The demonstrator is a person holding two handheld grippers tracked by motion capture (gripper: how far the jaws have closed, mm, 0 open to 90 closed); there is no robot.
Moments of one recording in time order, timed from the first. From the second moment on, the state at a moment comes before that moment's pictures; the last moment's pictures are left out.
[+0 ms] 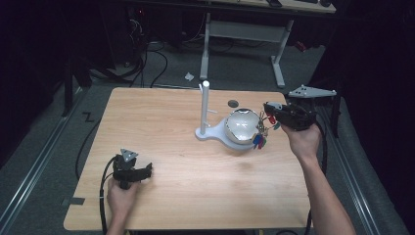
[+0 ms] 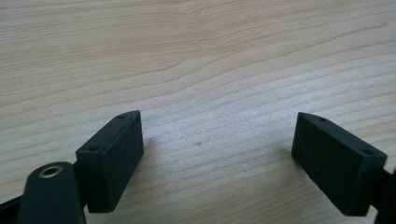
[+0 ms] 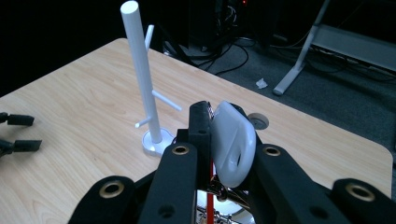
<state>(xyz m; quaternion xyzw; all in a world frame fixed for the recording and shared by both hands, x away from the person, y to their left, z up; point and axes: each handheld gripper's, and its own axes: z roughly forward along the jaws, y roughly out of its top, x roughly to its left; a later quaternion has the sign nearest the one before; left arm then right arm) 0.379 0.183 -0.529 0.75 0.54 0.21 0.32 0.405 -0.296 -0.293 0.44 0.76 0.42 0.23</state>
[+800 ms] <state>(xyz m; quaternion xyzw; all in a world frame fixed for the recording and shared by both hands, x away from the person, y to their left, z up) 0.379 0.183 -0.529 0.75 0.54 0.21 0.32 0.457 -0.281 -0.304 0.46 0.75 0.41 0.22</state>
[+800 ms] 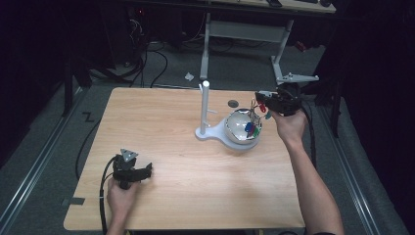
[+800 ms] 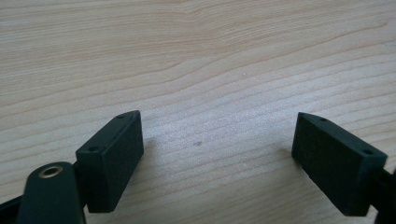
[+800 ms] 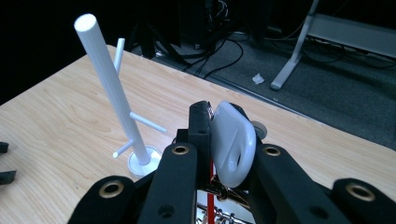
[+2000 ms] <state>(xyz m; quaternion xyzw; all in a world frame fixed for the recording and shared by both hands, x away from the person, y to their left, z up) 0.379 0.184 -0.529 0.75 0.54 0.21 0.32 0.485 -0.262 -0.356 0.49 0.76 0.36 0.23</state>
